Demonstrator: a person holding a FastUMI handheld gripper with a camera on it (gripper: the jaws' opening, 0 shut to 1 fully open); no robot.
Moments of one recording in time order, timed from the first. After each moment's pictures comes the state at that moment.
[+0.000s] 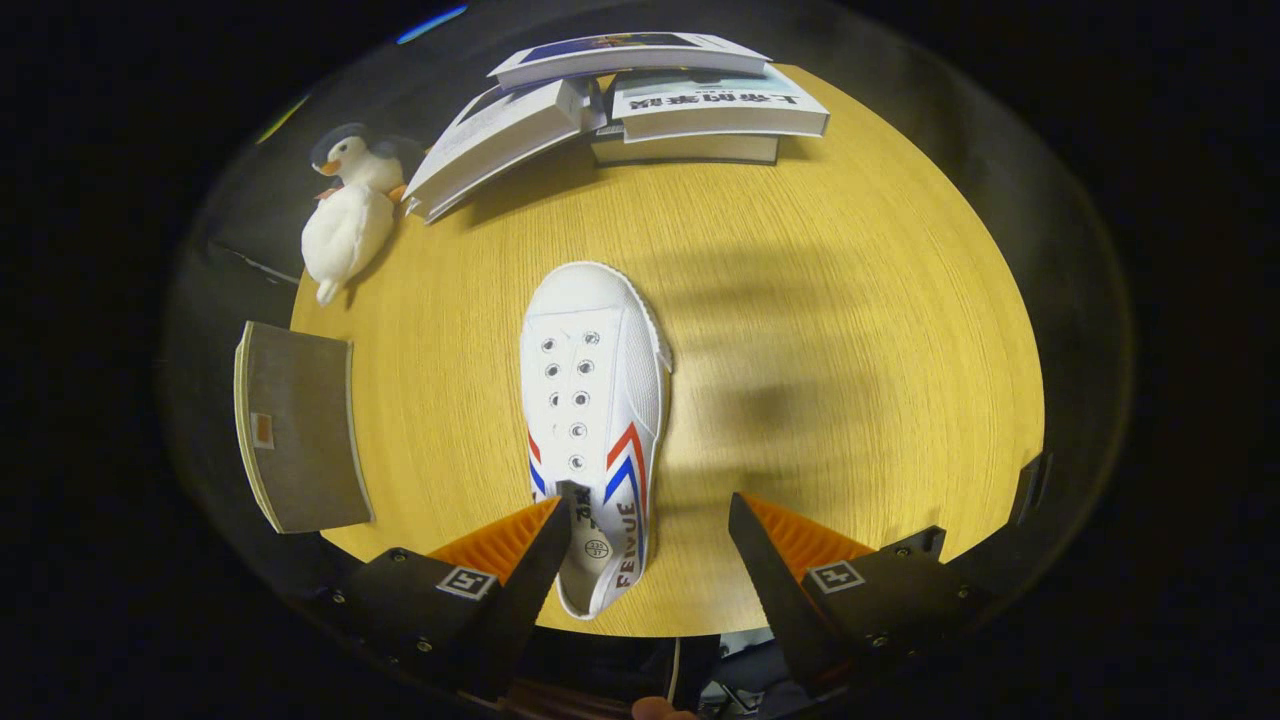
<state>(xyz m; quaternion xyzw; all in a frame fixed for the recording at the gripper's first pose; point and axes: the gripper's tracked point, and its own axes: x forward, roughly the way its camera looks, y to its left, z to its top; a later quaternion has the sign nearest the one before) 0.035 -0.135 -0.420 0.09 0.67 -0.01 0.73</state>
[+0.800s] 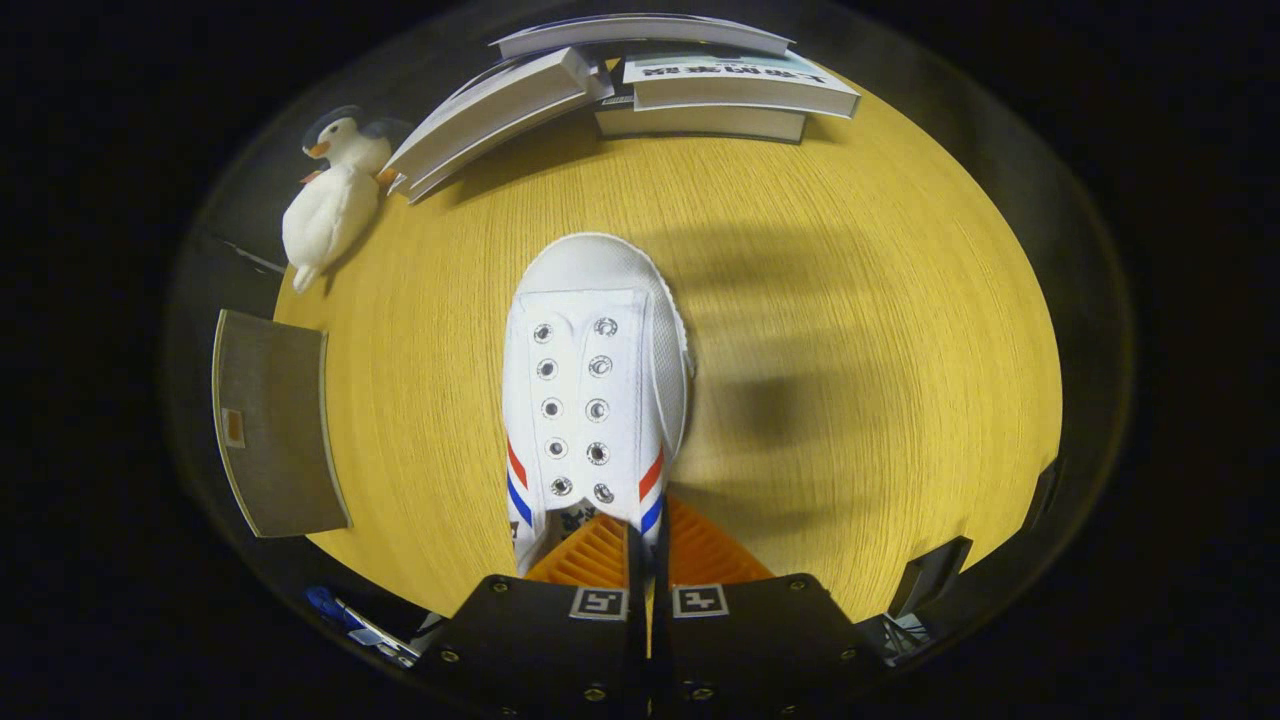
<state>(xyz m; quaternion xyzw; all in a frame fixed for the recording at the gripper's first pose) 0.039 -0.120 -0.446 0.10 0.67 -0.01 0.73</state>
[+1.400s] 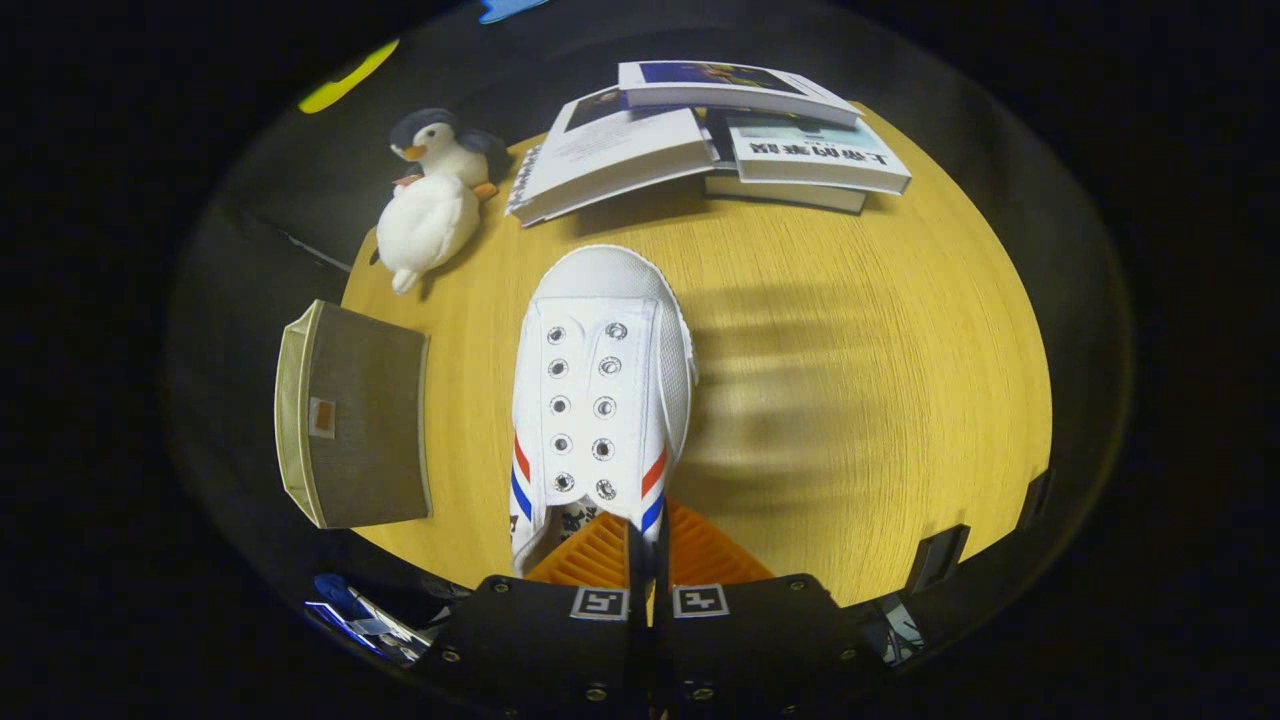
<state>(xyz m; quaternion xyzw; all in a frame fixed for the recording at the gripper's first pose) 0.050 -0.046 -0.354 0.08 0.64 0.06 0.76</state>
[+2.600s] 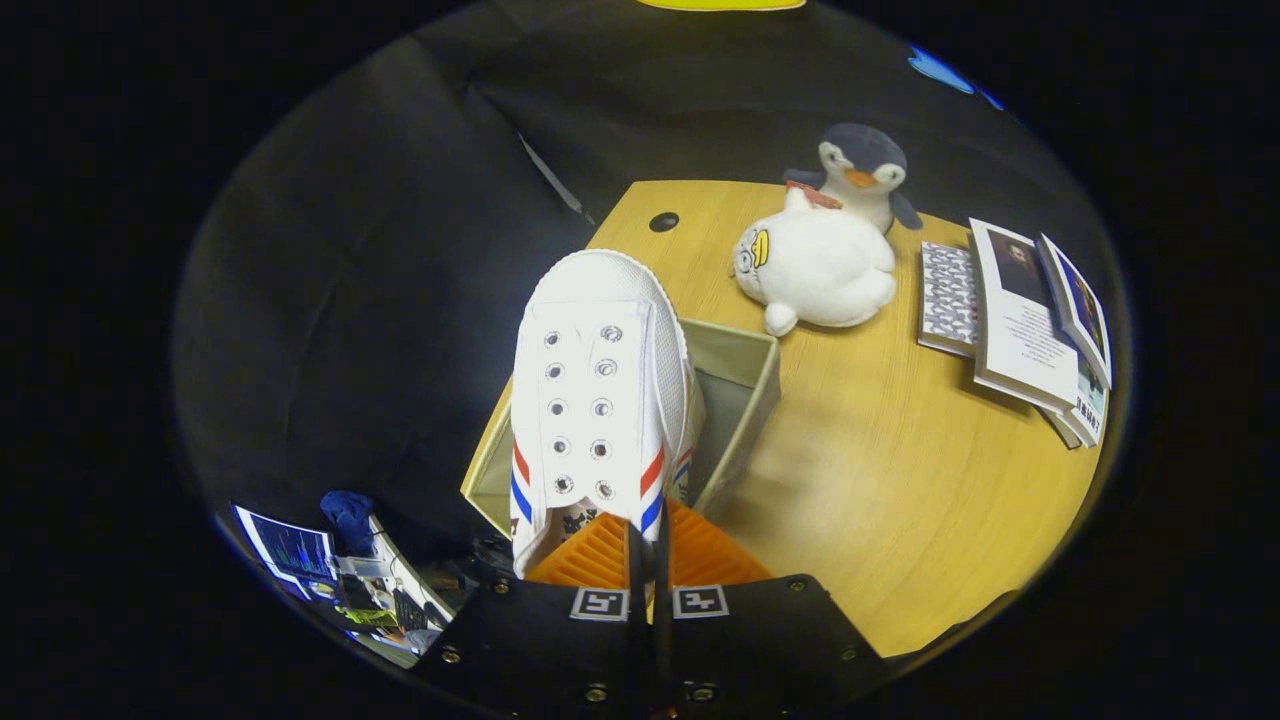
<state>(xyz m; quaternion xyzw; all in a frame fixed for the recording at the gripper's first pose) 0.090 0.283 -0.285 -0.02 0.60 0.29 0.74</state>
